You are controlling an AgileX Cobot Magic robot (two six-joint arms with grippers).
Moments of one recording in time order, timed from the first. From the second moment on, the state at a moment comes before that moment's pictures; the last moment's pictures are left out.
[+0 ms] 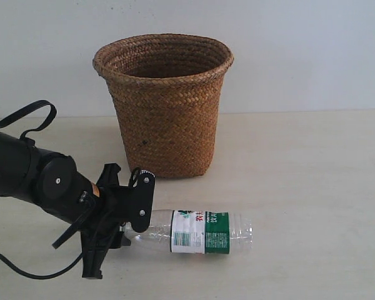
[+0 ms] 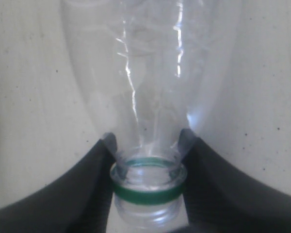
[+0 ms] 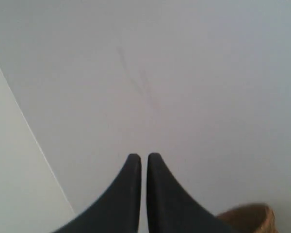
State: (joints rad) left arm -0.53 1.88 -0.90 -0.13 0.21 1.27; right arm 0.10 0.26 -0.31 -0.49 -0.50 1.27
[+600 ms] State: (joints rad) left arm -0.53 1.88 -0.90 -0.13 0.21 1.26; right arm 0.18 1.34 -0.67 -1.55 -0.67 2.07
